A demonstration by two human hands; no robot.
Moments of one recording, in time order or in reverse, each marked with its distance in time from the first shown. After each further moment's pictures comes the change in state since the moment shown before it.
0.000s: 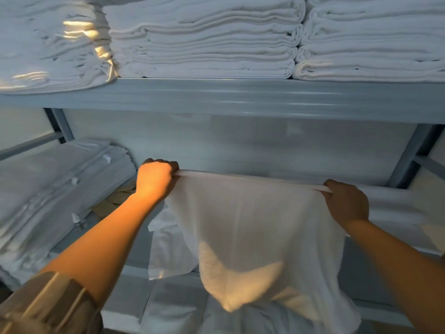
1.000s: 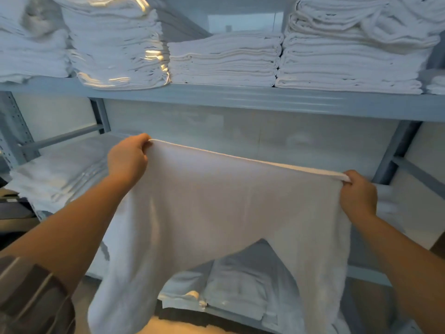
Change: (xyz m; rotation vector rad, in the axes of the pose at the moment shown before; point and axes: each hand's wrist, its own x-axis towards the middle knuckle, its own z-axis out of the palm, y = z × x) left_hand -0.155 -0.014 -0.166 -0.181 0.255 -0.372; right_hand -0.131 -0.005 -0.134 0.340 0.180 0.232
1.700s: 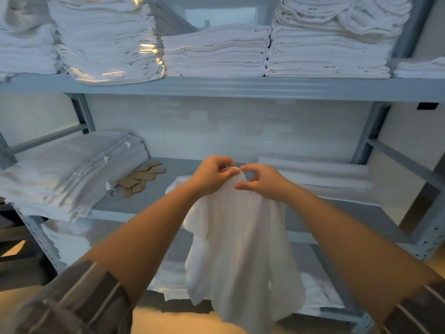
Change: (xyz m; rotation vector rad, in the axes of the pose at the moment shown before) left_hand -0.077 0.122 0.018 -0.713 -0.609 0.231; right_hand -0.106 -0.148 0.034 0.226 -0.768 -0.365
